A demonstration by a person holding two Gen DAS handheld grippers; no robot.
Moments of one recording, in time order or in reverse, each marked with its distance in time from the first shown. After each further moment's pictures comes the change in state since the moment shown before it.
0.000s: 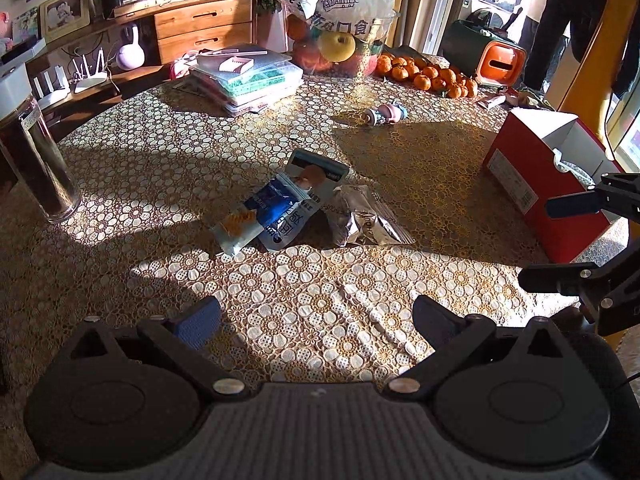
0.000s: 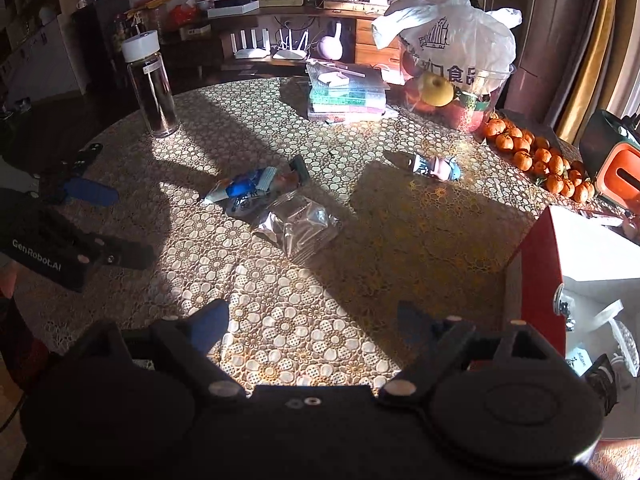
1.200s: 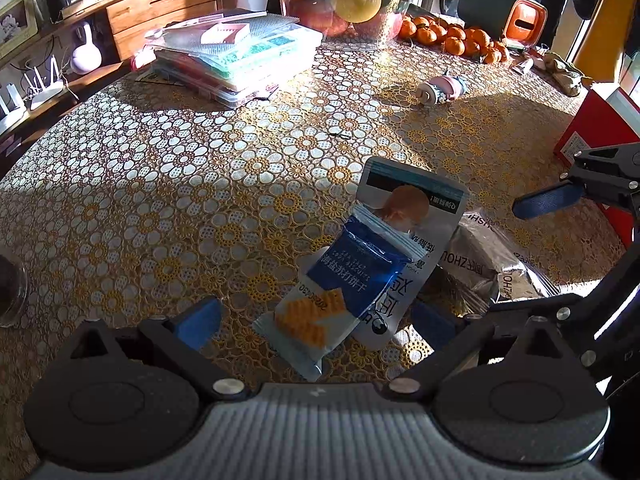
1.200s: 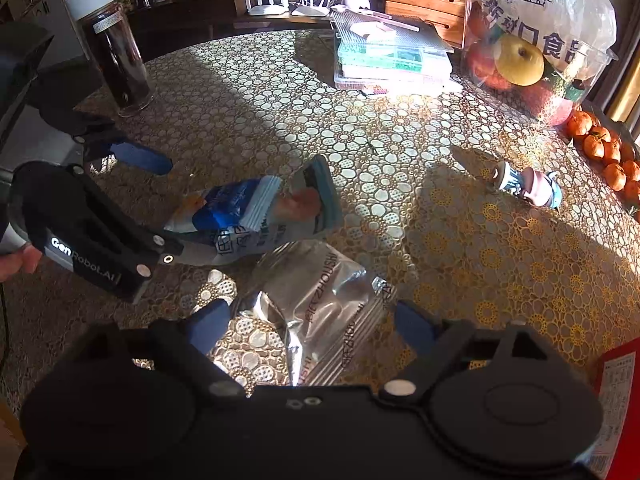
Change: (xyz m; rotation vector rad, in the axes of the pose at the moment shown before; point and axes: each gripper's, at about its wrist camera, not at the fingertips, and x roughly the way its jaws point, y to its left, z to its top) left arm 0.131 0.070 0.064 0.139 0.083 -0.063; right arm 0.150 0.003 0.071 -0.031 0.132 0.058
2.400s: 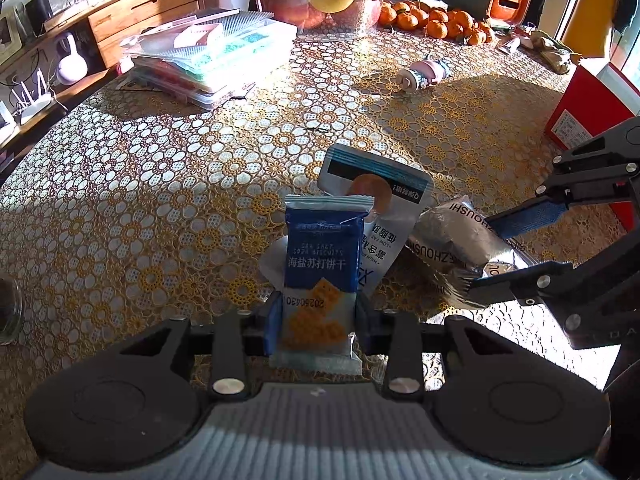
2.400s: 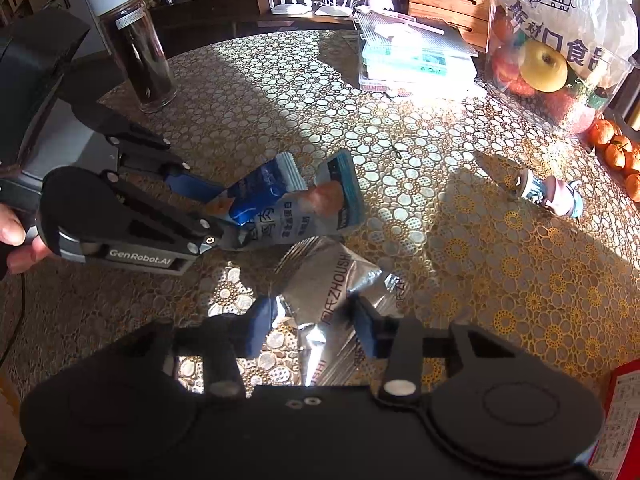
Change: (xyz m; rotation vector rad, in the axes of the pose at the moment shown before) left arm 0.000 -0.016 0.003 0.063 0.025 0.007; right arm -0.001 0.003 0.000 -0.038 0.002 0.051
